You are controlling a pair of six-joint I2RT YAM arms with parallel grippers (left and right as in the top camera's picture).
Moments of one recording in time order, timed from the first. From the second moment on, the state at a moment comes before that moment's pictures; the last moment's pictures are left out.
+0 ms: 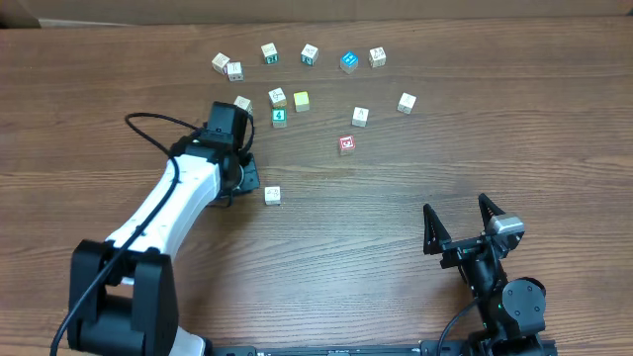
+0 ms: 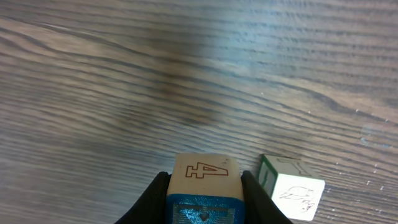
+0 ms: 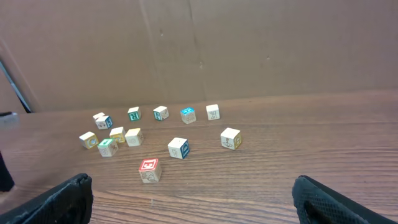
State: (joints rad) left arm -0.22 1.69 1.11 -0.75 -0.07 -0.44; right arm 0.19 0.01 0.02 -0.04 -0.04 0.17
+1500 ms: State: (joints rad) left arm -0.26 1.82 1.10 -0.66 -0.10 -0.36; right arm 0.19 0.01 0.02 -0.04 -0.04 0.17
